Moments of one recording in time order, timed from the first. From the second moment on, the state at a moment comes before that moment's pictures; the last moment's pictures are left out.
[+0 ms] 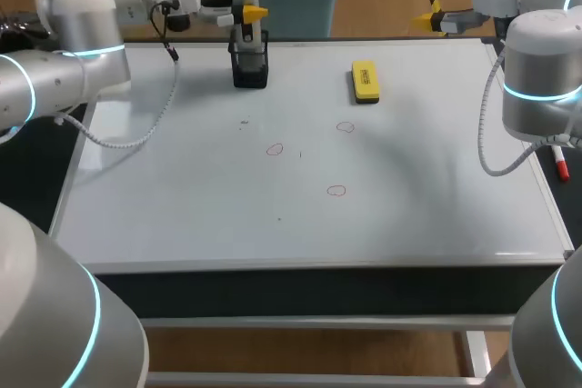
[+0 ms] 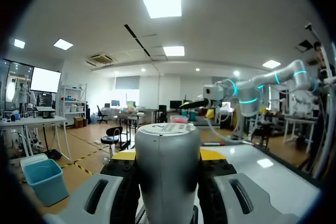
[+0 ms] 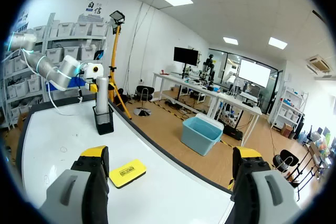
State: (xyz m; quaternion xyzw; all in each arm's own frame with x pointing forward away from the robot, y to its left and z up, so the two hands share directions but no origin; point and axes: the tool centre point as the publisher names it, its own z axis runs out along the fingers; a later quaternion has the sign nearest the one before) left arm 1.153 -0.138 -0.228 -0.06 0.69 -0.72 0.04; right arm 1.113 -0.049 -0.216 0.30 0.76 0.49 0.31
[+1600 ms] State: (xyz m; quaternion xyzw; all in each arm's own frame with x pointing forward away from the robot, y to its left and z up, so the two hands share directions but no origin) left arm 1.032 -0.040 -0.173 -0.09 0.68 -0.72 0.10; right arm 1.113 -0.049 -0.216 0.30 0.76 0.49 0.31
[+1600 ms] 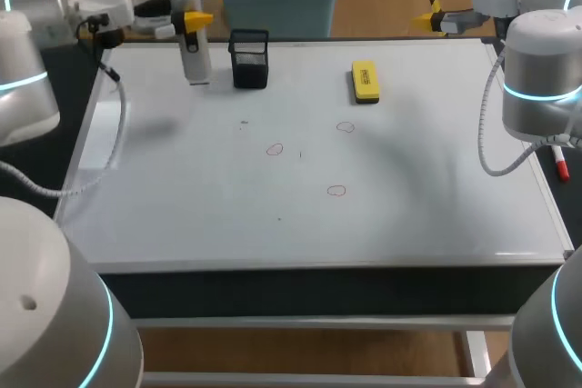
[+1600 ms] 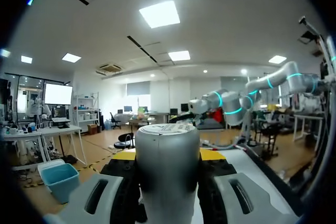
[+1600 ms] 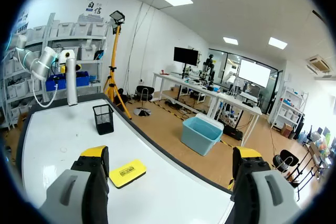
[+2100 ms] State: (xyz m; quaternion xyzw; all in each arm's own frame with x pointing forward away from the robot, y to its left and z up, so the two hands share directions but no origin) left arm 1.020 -0.021 -0.212 -0.13 0.68 -0.71 0.14; right arm 1.113 -0.049 -0.216 0.30 0.76 0.49 0.31
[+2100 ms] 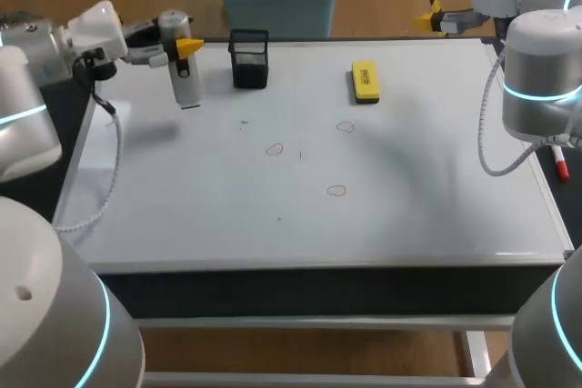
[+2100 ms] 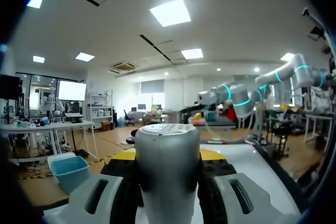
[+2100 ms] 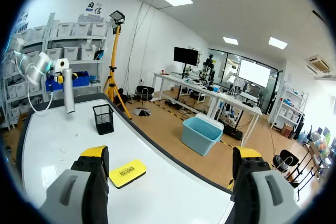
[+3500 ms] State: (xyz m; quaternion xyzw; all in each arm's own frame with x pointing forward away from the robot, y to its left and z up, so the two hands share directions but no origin) left arm 1.027 -0.007 -0.241 -0.14 0.67 -0.71 0.14; right arm 1.119 -0.026 -0.198 0.21 0.78 0.49 0.32
